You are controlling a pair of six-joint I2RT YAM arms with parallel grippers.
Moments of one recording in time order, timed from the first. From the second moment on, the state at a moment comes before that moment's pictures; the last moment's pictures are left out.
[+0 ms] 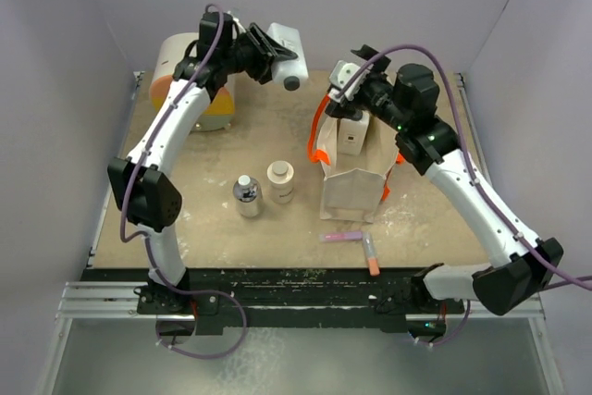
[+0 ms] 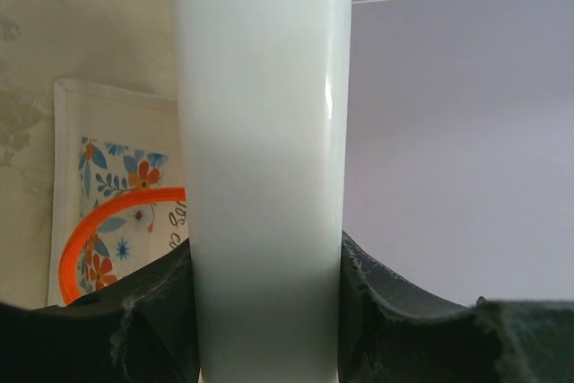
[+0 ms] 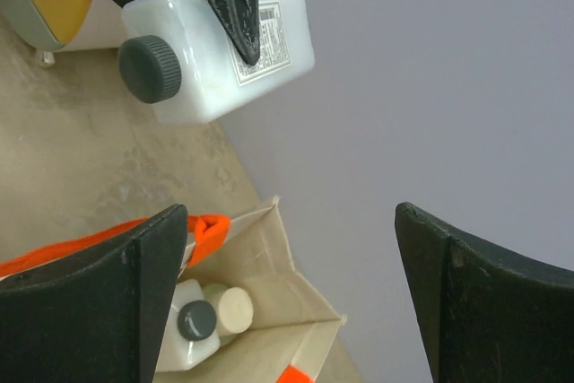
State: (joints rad) left arm -0.32 1.90 1.99 -0.43 0.44 -1.12; right arm 0.46 1.30 1.39 -0.16 -0.24 -0.78
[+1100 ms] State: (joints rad) left arm -0.30 1.82 1.99 -0.57 0.44 -1.30; right arm 0.66 1.54 1.43 0.04 -0.22 -1.03
